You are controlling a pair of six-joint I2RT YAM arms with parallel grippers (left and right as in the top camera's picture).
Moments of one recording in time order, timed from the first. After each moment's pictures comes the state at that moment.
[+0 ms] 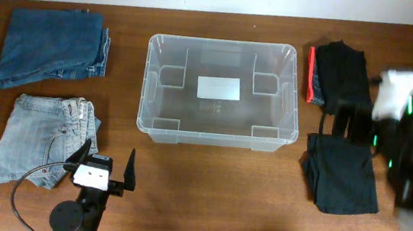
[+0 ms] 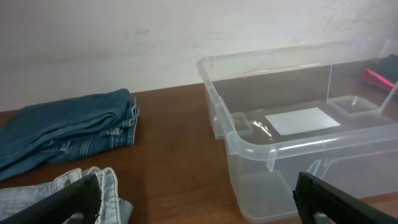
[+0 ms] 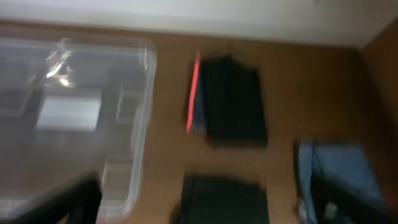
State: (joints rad) left arm -0.01 0.01 0.04 -0.12 0.12 0.09; right arm -0.06 1.13 1.43 -1.00 0.01 -0.12
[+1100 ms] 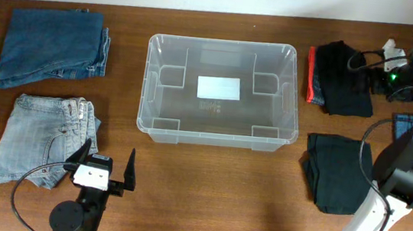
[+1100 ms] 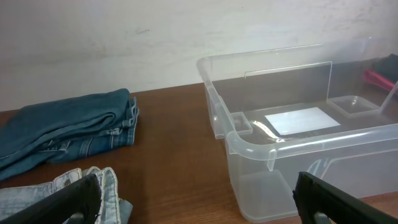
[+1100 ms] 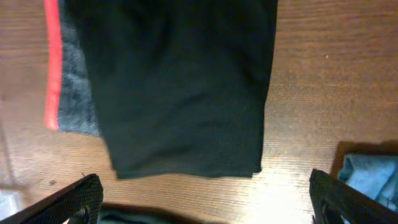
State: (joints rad) left arm -0.01 0.01 0.04 -0.12 0.12 0.09; right arm -0.41 2.28 2.10 -1.20 -0.20 -0.37
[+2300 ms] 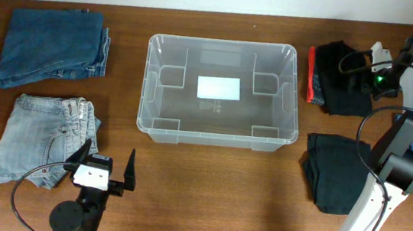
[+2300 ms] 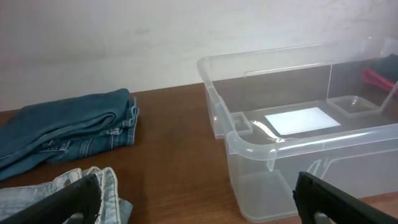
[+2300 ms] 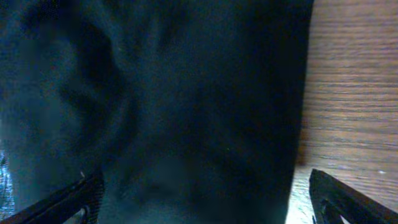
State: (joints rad) left arm -0.01 0.01 0.04 -0.12 0.12 0.09; right arm -0.41 2.46 2.10 -0.95 -0.30 -0.39
